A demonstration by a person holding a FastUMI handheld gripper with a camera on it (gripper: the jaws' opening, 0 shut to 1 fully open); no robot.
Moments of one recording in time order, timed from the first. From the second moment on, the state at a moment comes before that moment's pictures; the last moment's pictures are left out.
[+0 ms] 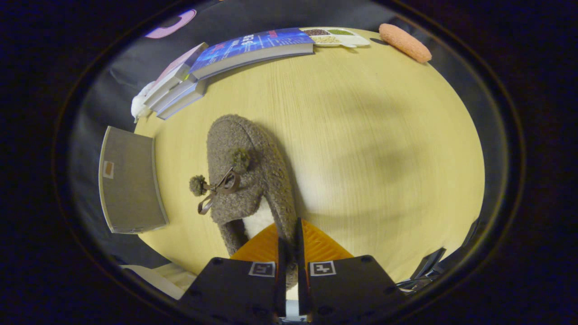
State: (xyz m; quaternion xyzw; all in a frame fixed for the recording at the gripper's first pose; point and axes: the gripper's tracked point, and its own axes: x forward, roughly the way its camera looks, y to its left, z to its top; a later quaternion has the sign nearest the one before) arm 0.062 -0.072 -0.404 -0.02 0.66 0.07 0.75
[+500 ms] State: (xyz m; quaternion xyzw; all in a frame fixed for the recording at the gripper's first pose) arm 0.040 0.010 -0.351 0.13 0.63 0.13 0.76
